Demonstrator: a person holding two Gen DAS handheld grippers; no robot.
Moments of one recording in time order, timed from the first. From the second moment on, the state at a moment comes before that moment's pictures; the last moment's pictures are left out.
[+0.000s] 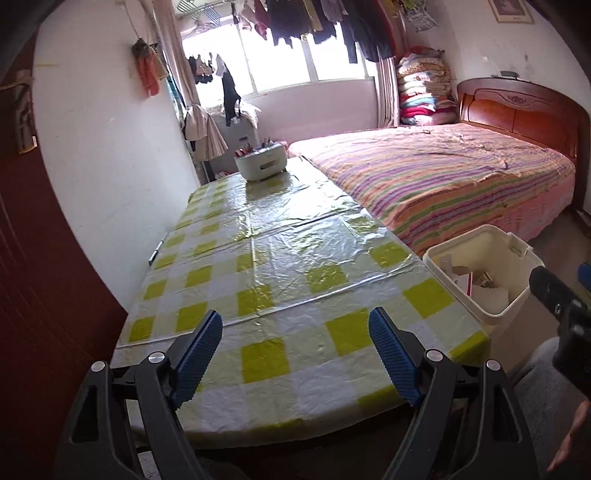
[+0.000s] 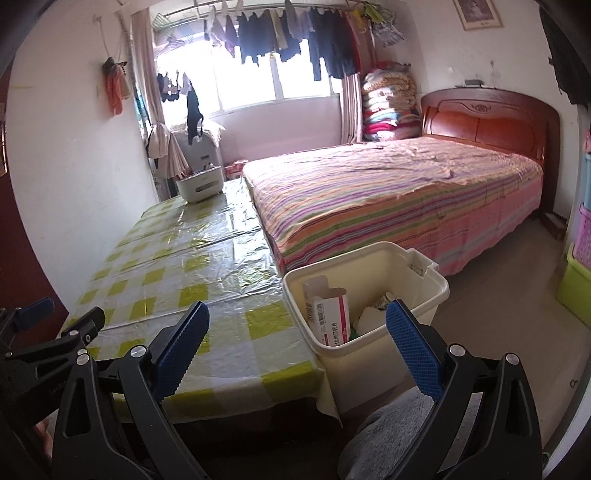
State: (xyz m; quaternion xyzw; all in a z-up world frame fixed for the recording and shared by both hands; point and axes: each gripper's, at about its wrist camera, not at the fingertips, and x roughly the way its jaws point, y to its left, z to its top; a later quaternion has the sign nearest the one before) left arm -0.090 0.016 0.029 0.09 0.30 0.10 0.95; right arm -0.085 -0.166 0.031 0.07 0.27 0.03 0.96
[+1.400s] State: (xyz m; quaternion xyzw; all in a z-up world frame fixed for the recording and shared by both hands) left arm -0.082 0.036 0.018 0.07 0.32 0.11 0.94; right arm -0.051 -0.156 -0.002 0.07 0.31 0.04 0.95
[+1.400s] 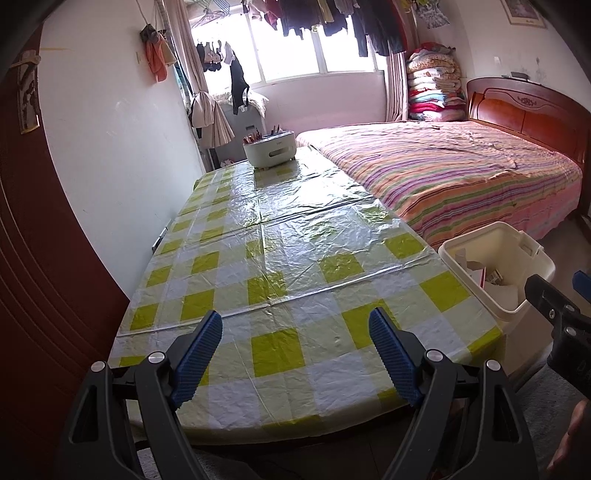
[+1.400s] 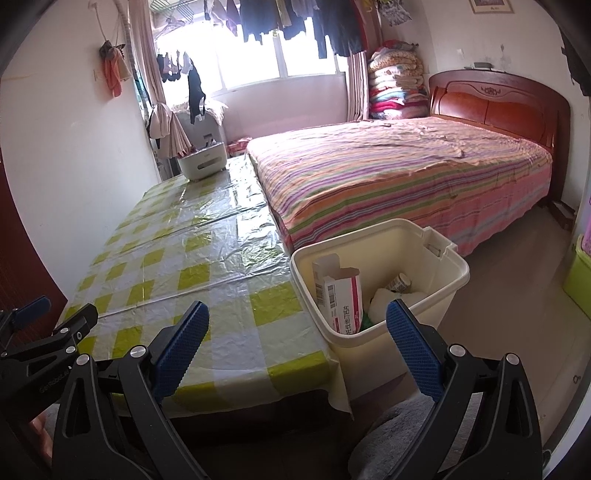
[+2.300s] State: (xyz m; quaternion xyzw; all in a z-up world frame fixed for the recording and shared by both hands) left arm -0.076 0.026 0.013 0.08 0.32 0.10 0.94; right arm -0.046 -0.165 -0.013 0.09 0.32 0.03 0.94
